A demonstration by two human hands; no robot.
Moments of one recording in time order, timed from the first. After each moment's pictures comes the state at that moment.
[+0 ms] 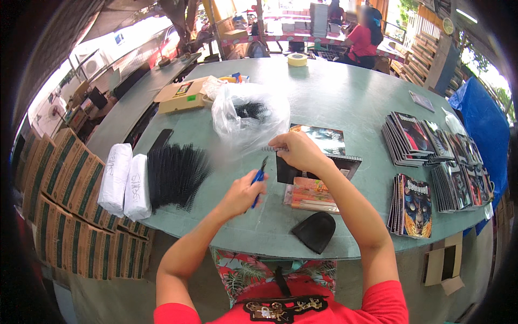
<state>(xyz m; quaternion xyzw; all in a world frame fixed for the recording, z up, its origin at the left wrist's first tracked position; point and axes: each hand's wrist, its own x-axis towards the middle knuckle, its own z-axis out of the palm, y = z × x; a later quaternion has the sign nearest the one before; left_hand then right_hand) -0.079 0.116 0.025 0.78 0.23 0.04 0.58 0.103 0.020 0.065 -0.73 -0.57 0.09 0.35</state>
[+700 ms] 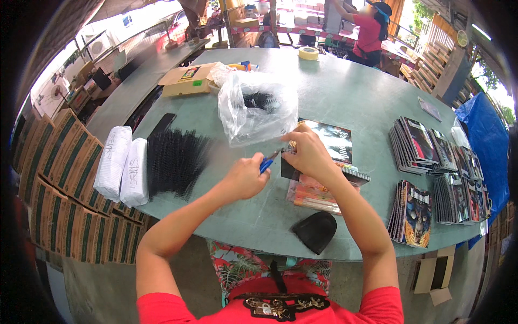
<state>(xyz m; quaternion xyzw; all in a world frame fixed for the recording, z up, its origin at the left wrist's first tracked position) -0.063 0.131 0.045 0.95 0.21 0.02 0.23 0.078 0.014 0.066 -0.75 -0.53 0.02 0.39</state>
